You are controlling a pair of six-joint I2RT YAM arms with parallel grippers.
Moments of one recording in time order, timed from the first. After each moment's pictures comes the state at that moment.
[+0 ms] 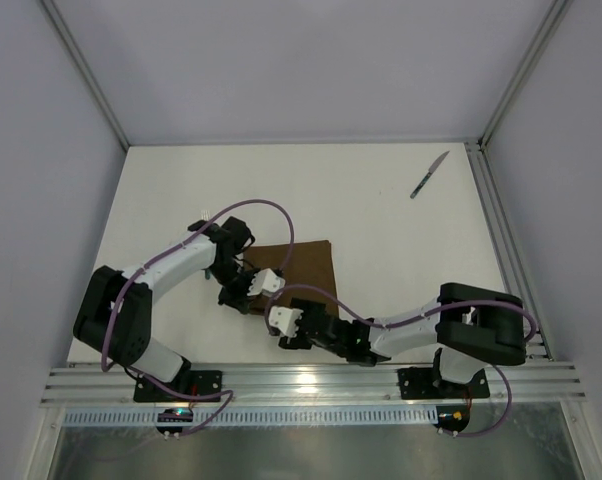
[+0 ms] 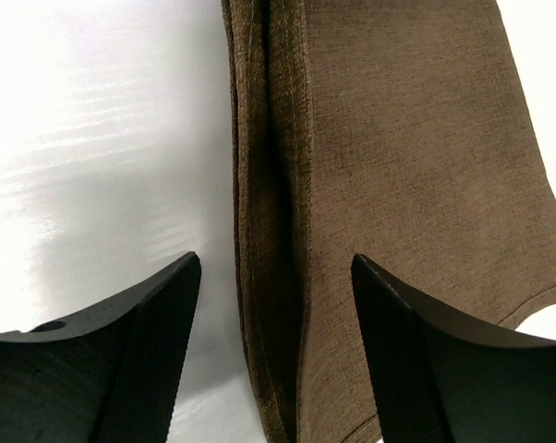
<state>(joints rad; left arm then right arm) -0.48 1.52 0.98 -1.09 0.56 1.26 1.32 1.58 0.52 0.50 0.34 -0.34</state>
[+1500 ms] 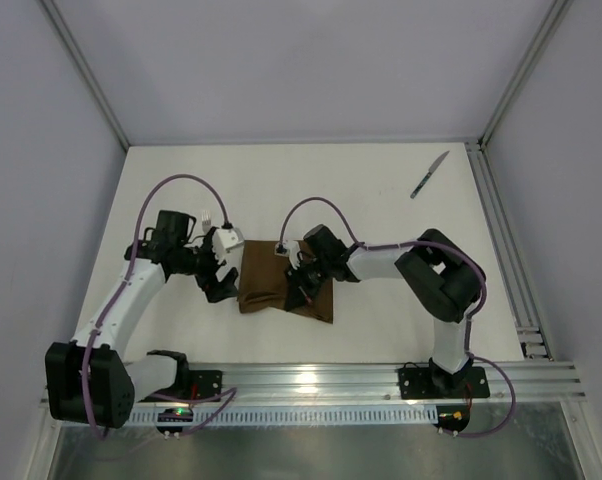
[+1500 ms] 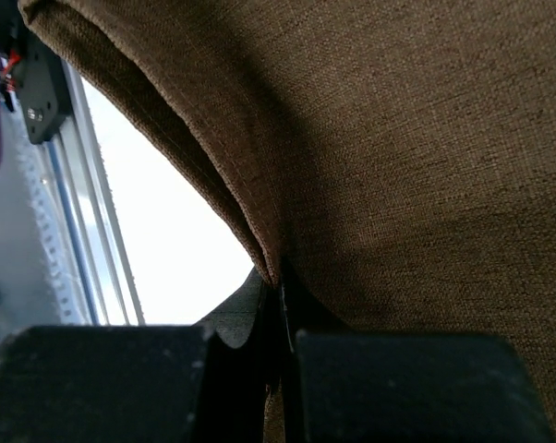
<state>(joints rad) -0.11 1.17 0.83 -0.82 0.72 0.82 0.79 1.89 0.96 0.02 -0.73 0.08</state>
